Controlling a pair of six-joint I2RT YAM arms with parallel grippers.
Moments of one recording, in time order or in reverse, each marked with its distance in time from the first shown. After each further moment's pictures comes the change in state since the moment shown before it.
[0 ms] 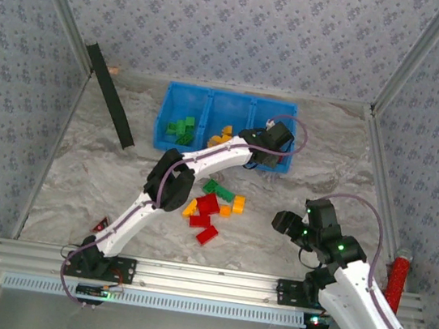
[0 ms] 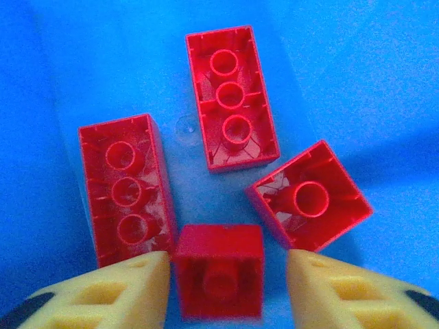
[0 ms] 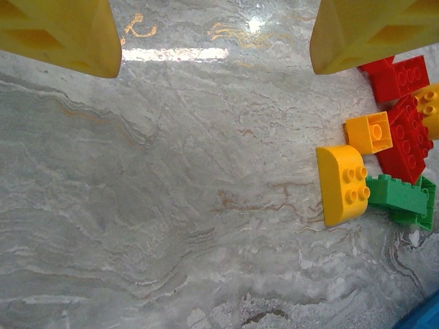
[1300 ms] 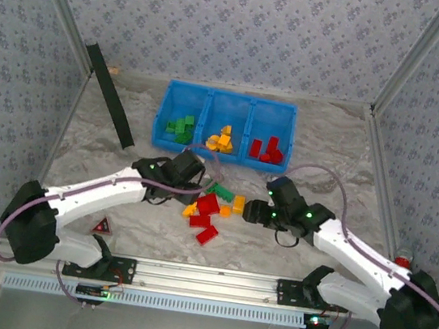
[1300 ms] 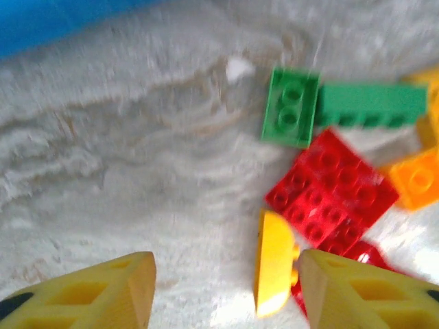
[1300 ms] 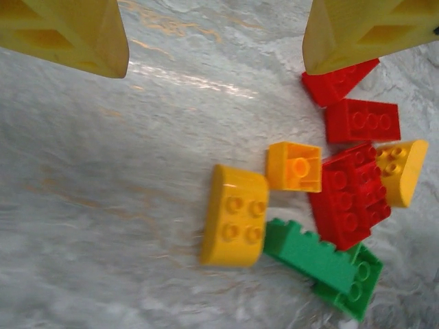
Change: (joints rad) left arm 0.034 -1.192 -1.376 0.042 0.046 0.061; right arm 0.348 0.466 0.233 0.177 0.068 -0.026
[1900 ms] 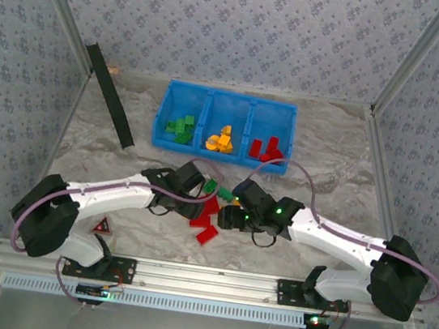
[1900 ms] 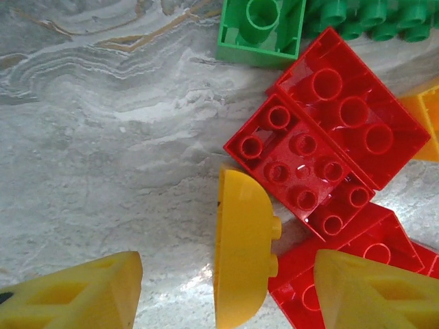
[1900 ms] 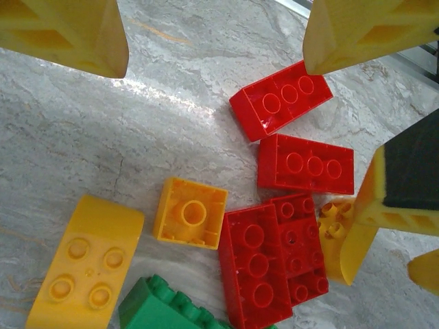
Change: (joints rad) left arm 0.000 0.093 -0.123 0.159 0.154 -0.029; right arm 0.241 0.193 0.125 0.017 0.046 0.095
